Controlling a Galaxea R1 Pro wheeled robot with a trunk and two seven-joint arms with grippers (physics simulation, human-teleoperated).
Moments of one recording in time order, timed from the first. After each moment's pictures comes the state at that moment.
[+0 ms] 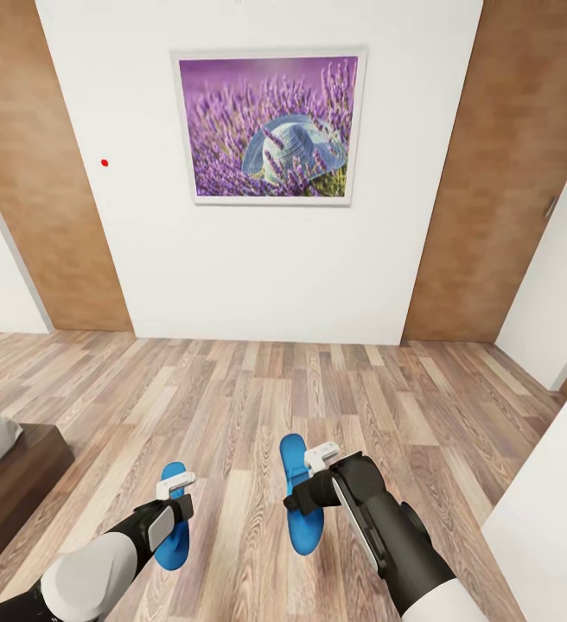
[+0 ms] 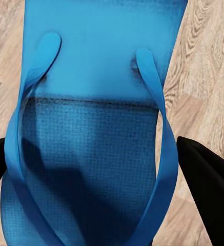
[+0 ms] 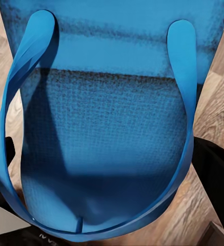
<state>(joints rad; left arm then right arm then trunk) -0.77 -0.04 0.93 -0.13 -0.59 0.12 0.10 -0.49 0.13 0.31 -1.18 0.17 1.04 0.33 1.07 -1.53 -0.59</state>
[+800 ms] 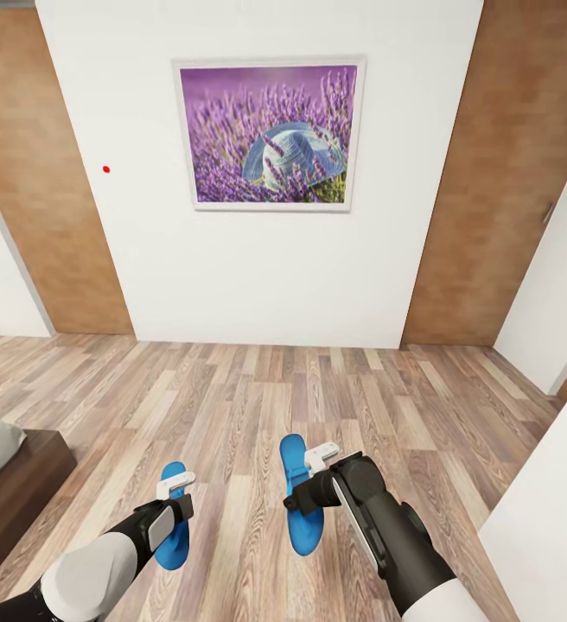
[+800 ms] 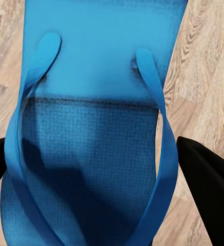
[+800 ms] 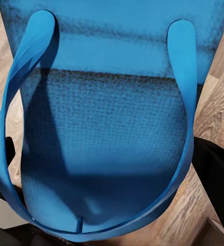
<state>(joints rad) -0.77 -0.04 0.93 -0.13 -0.59 0.12 0.10 -0.49 0.13 0.31 -1.18 0.17 1.04 0.33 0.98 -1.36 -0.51</state>
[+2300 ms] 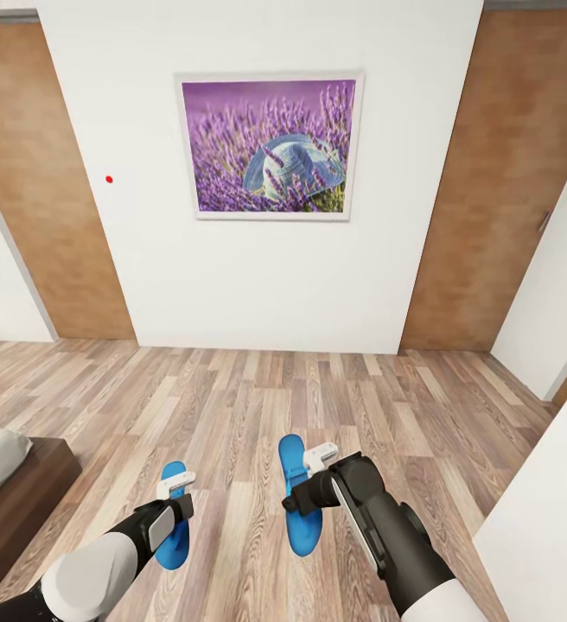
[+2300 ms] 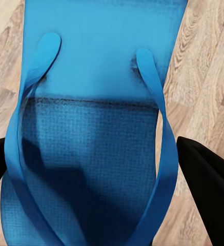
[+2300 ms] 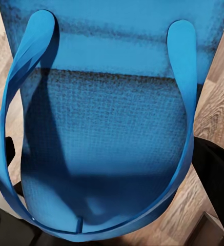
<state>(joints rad) -0.77 -0.04 0.93 -0.13 -0.59 0.12 0.10 -0.49 0.13 0.31 -1.18 0.17 1.04 0.33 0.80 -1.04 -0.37</state>
